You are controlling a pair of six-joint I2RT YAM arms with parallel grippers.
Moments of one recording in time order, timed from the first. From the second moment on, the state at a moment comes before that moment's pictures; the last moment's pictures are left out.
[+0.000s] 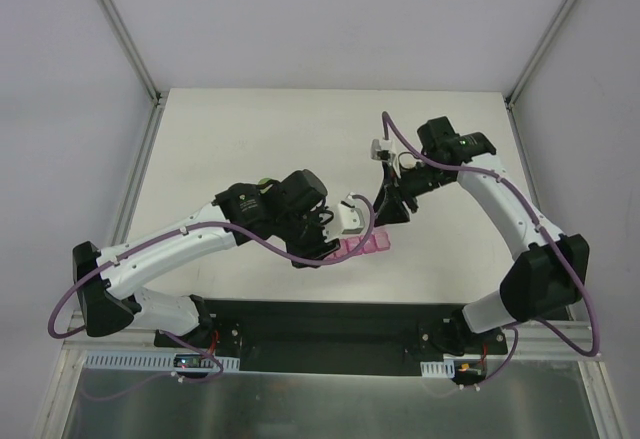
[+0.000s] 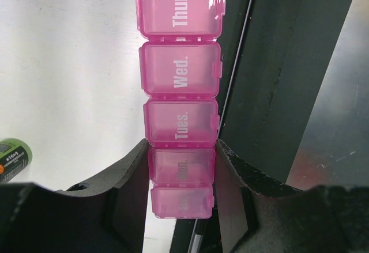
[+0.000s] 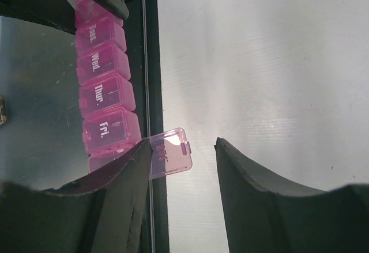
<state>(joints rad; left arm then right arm) -1.04 1.31 1.29 -0.97 0.29 0.21 0.35 1.48 1.35 -1.20 -1.02 -0.83</state>
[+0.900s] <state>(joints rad) -1.04 1.35 1.29 -0.97 0.28 0.23 0.35 1.51 1.44 -1.24 -1.08 -0.77</state>
